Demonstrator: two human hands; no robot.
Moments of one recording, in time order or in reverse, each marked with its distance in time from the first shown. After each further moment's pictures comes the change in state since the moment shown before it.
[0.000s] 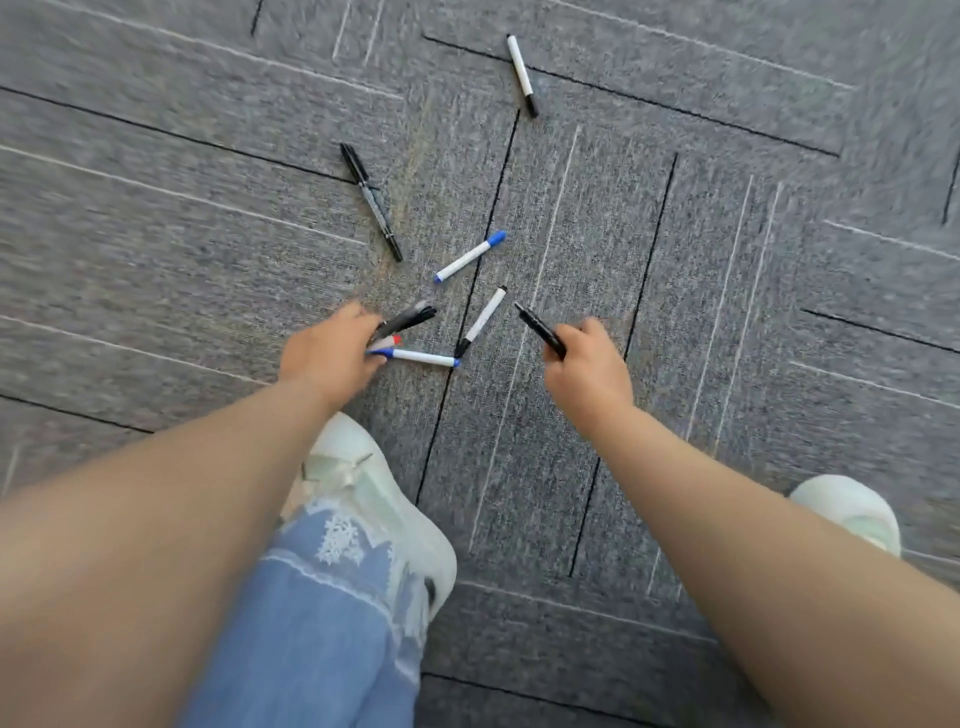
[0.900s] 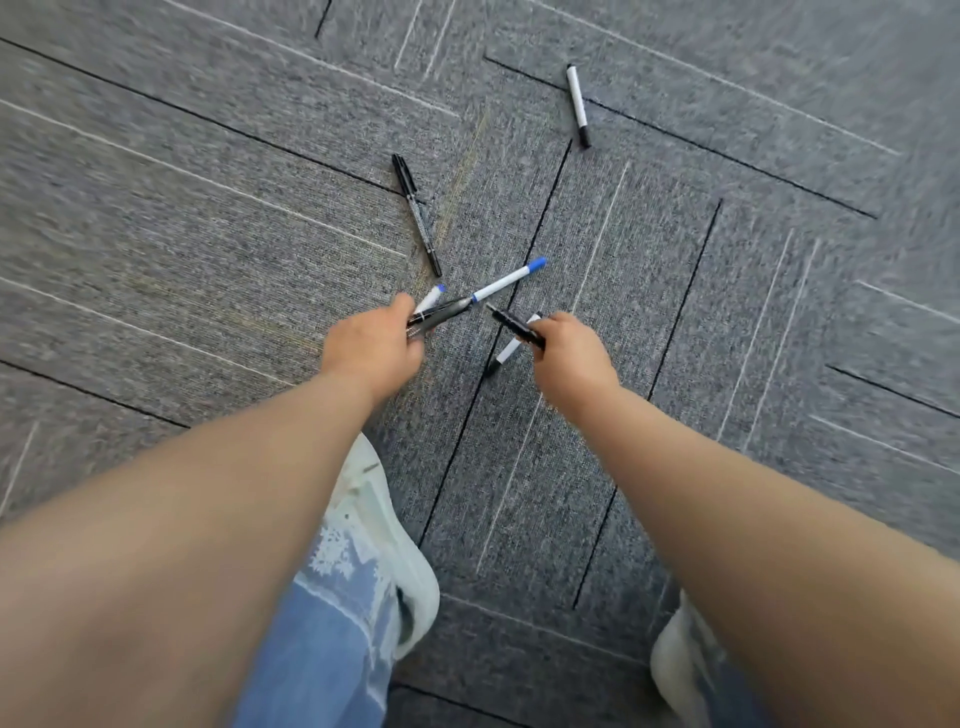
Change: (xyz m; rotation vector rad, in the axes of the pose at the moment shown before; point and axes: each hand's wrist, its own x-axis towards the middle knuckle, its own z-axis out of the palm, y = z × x) left_hand 0.013 0.005 -0.013 -0.094 0.050 -0.113; right_hand 0.031 -0.053 0.001 -0.132 -0.081 -0.205
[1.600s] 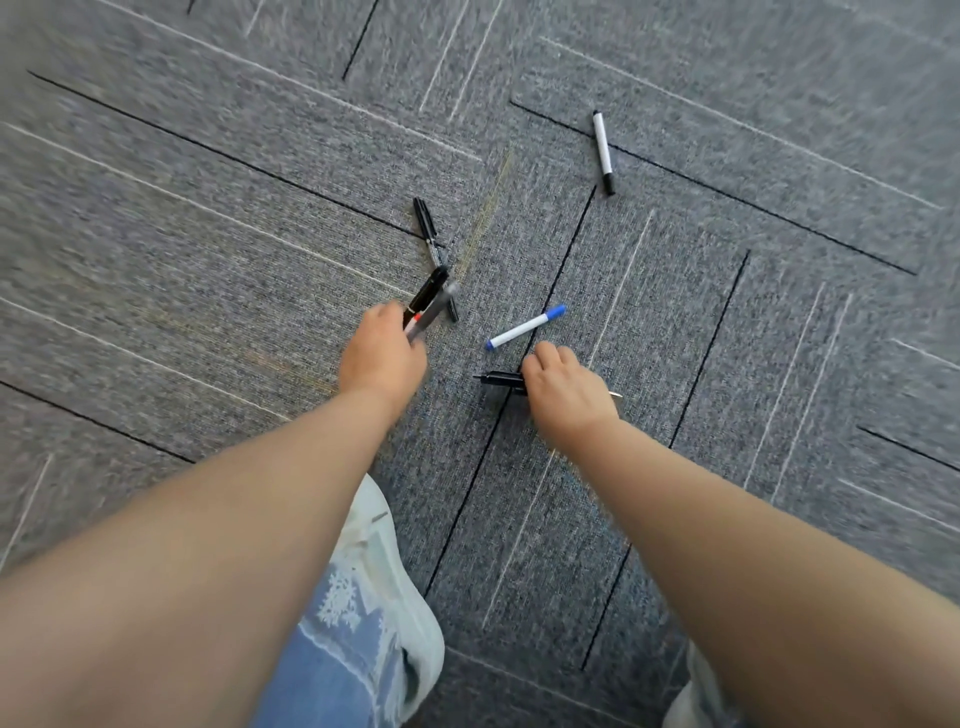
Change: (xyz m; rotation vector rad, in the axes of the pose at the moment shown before) left_hand 0.029 0.005 -0.016 -0.421 0.099 -0.273; right_hand 0.027 -0.008 0.002 -0.439 -0.123 -0.248
